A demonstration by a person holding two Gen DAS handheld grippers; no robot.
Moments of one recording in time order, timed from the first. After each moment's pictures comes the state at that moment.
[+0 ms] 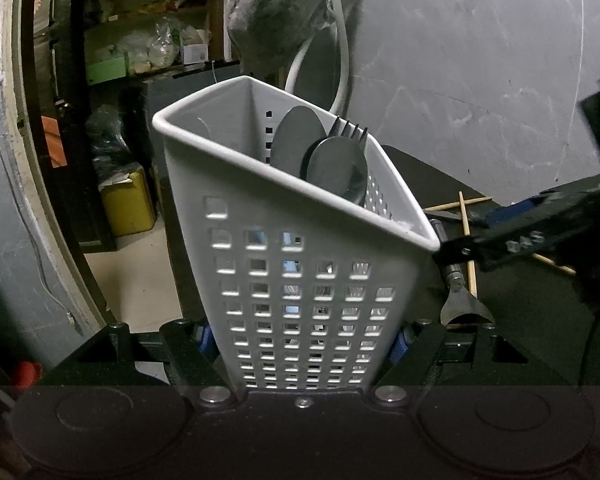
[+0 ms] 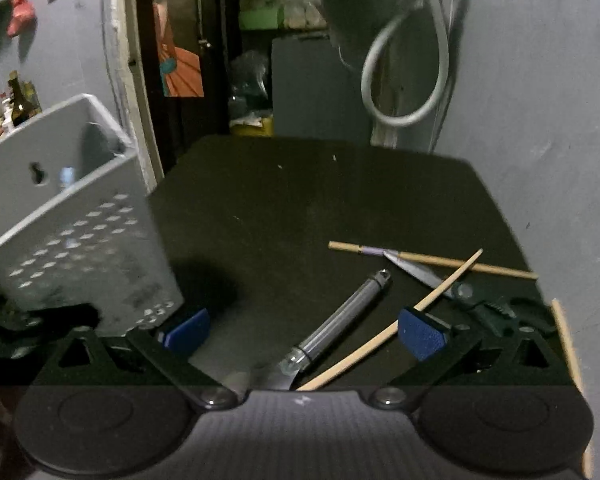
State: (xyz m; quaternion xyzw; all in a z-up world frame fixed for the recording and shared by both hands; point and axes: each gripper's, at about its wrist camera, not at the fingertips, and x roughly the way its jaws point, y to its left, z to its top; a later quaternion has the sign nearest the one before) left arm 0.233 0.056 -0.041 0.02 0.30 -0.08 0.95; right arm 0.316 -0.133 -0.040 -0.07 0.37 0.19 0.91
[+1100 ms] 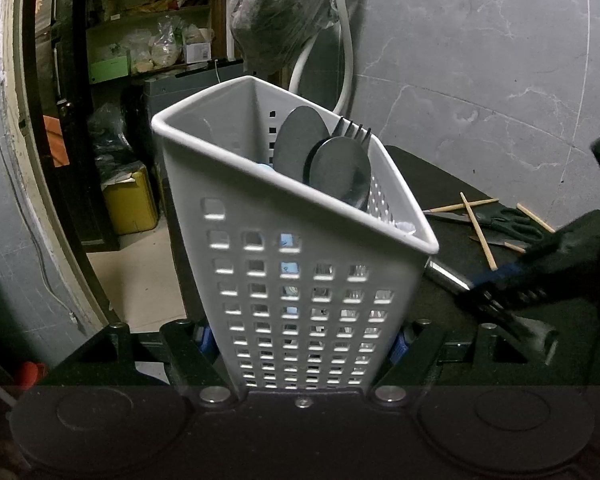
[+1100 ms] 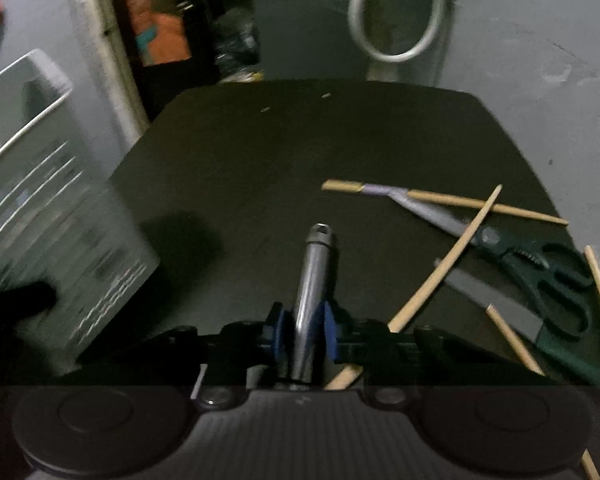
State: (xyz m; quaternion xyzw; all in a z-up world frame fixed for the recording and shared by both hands) left arm 0.233 0.056 -0.041 0.01 0.30 -0.08 0.95; right arm 0.323 -0.131 -0.068 -0.07 0.44 0.21 0.87
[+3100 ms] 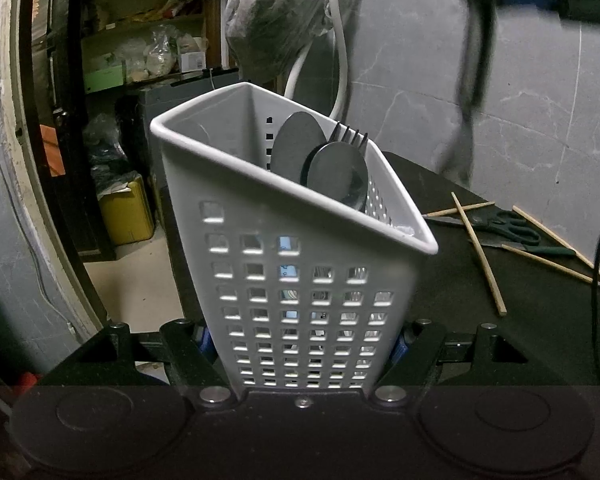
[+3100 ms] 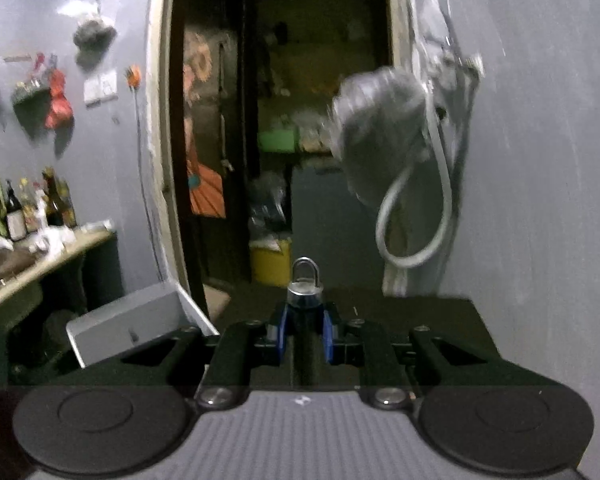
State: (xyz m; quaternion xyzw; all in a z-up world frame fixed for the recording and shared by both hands) left arm 0.226 0.057 -0.042 0.02 0.29 -0.09 0.95; right arm 0.255 -0.125 0.092 -0.03 0.16 0.24 0.96
